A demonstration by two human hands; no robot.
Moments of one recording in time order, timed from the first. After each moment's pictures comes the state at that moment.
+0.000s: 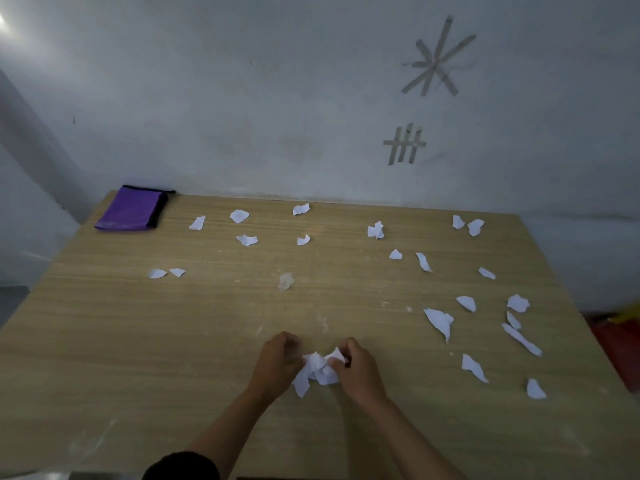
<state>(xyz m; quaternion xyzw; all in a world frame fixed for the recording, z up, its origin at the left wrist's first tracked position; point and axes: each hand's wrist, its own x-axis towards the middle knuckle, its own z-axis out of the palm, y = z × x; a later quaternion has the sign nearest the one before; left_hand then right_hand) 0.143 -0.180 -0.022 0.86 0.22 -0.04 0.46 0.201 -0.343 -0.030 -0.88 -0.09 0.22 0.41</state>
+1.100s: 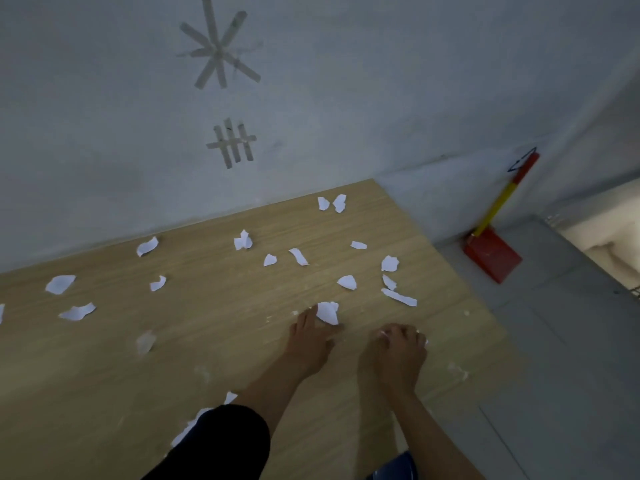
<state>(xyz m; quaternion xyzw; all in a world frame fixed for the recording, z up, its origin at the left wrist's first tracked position) 0.299 -0.380 -0.024 0.95 -0.14 -0.21 0.20 0.259 -0.541 -0.030 -0.93 0.25 -0.08 0.26</state>
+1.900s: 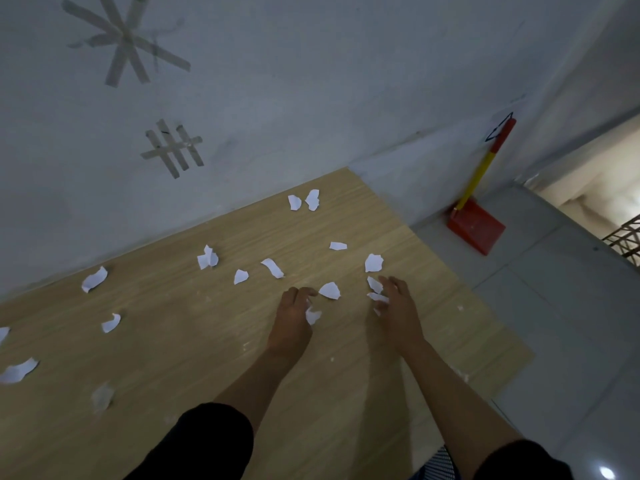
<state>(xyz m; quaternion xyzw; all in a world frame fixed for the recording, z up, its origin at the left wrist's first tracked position) 0.366 -0.394 -0.025 0.91 -0.11 0.00 0.40 0.346 -0.598 -0.027 -0.91 0.14 -0.01 0.39</state>
